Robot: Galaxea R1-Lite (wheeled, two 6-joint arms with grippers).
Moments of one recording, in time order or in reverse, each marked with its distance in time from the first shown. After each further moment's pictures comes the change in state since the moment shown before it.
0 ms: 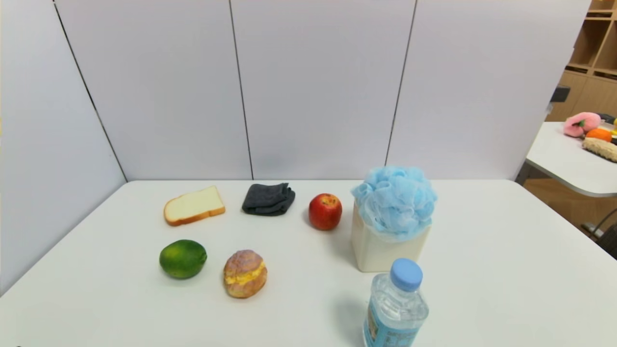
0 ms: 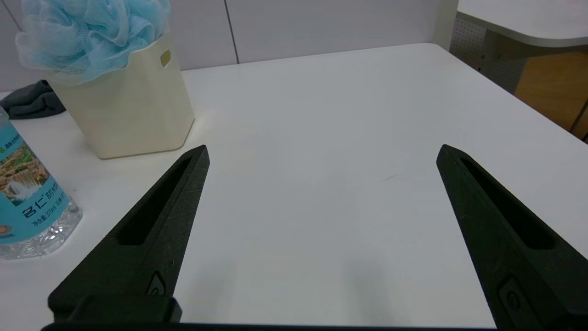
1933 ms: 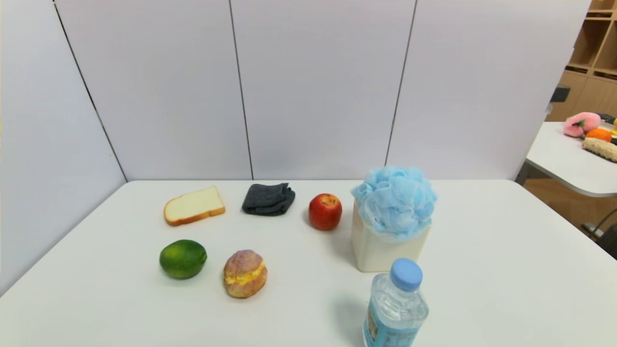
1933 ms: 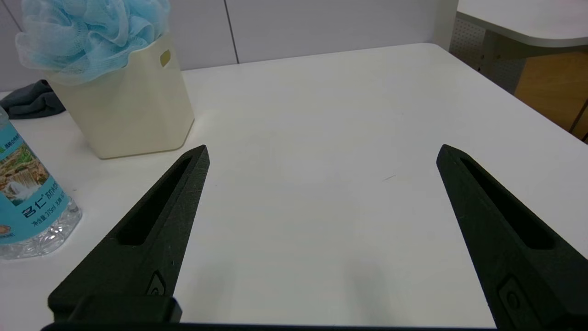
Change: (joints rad) left arm -0.001 -0.029 0.001 0.229 -0.022 -0.014; right arm 0.000 0.000 0.000 0.000 0.000 0.000
